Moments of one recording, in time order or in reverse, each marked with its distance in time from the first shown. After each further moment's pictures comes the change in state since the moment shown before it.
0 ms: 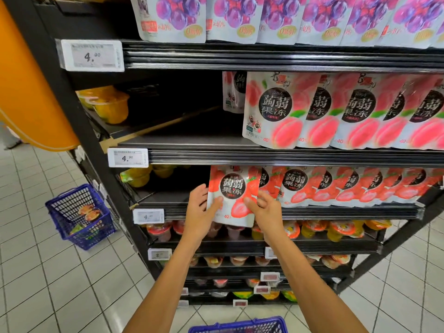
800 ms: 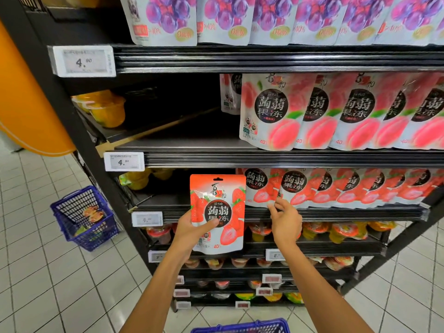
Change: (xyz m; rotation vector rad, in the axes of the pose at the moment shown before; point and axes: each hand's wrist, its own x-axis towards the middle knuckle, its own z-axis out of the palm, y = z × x) left_hand -0.011 -0.022 -0.027 -0.102 -0.111 -0.242; right_hand 0.018 0.036 -0.043 -0.618 0.451 -0.096
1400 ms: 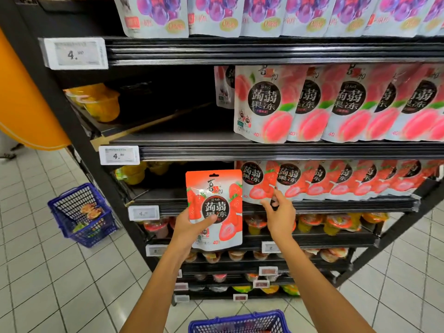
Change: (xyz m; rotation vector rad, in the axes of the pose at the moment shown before) left_hand -0.010 -0.006 0.009 0.002 0.037 0.009; right_hand -0.007 -0.005 -0.013 0.028 -0.111 -0.152
